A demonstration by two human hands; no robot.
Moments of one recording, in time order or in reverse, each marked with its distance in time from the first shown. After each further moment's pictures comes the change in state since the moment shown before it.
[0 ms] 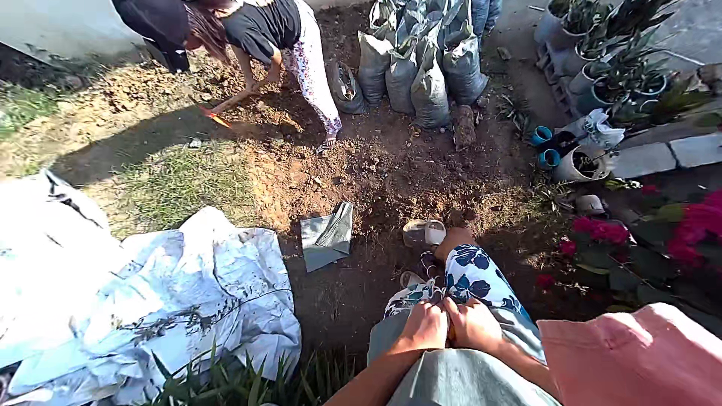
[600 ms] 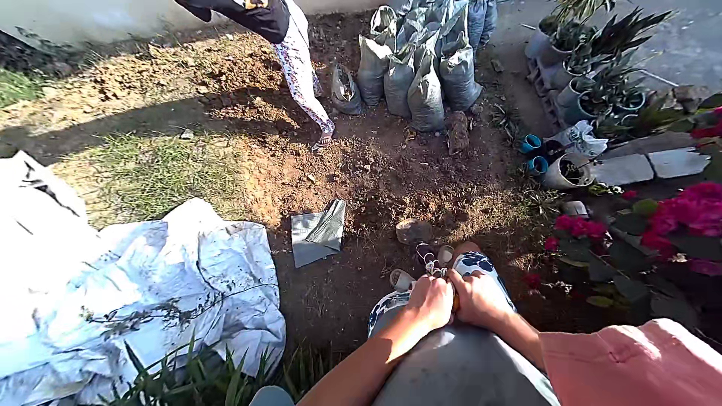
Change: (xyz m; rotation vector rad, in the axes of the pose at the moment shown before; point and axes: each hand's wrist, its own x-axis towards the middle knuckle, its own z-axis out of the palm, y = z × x) left_hand 0.032 0.032 -0.015 0.092 -0.099 -0.037; right_hand -0.004 0.028 -0.032 -0.059 -0.030 0.083
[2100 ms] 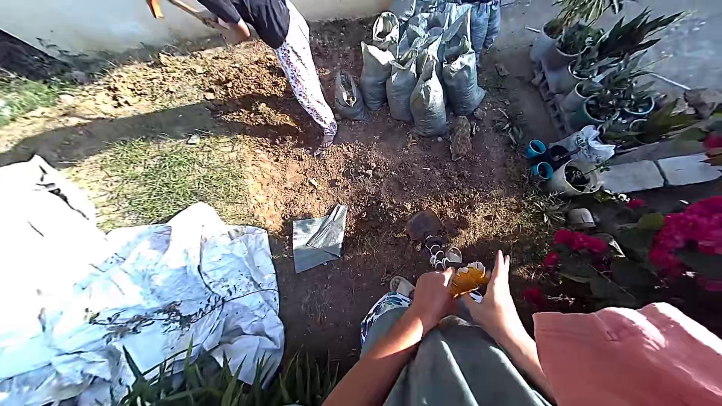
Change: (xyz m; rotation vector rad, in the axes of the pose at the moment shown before) left_hand 0.047 0.003 -0.010 -0.203 0.040 -0.195; right_hand -0.016 0.015 -0.001 0.779 0.601 0.210
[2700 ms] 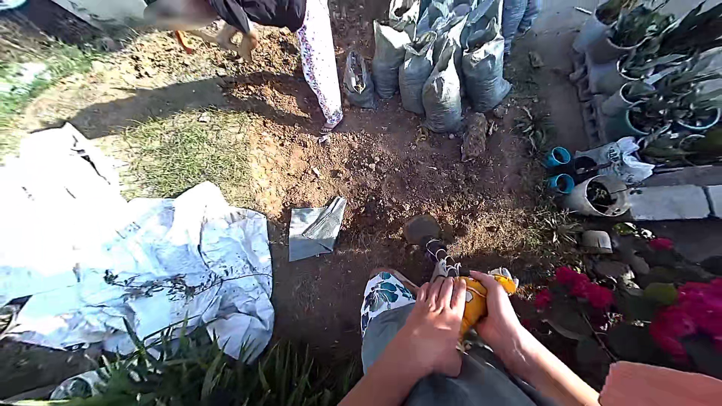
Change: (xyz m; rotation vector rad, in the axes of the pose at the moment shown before) left_hand 0.035 0.115 -0.085 0.038 -0.197 0.058; right_hand 0.129 0.004 -0.082 1.206 -0.004 0.887
